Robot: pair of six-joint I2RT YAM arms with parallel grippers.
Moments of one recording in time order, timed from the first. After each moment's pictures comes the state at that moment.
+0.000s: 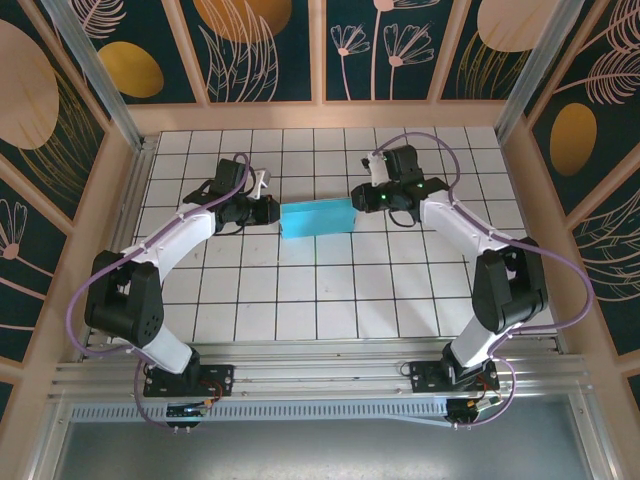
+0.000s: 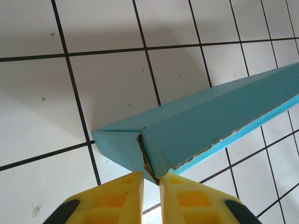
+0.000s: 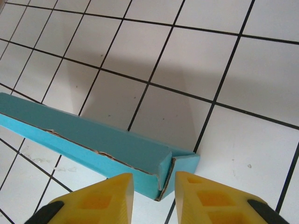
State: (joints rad) left arm -0.35 1.60 1.15 -0.45 0.36 -0.37; right arm 0.40 1.64 1.27 -0.43 -0.31 0.16
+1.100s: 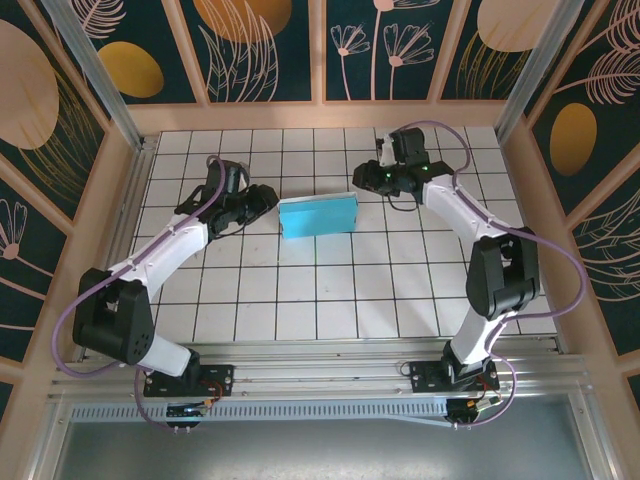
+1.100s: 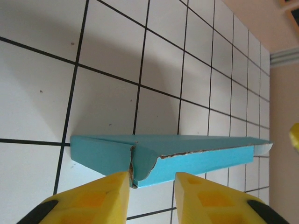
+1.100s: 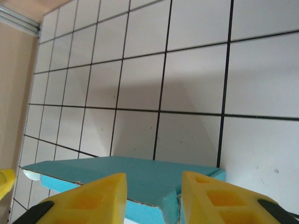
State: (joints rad) left arm -0.35 1.49 1.07 -0.29 0.27 -0.87; right arm 0.34 1.74 1.41 -0.47 -0.39 0.48
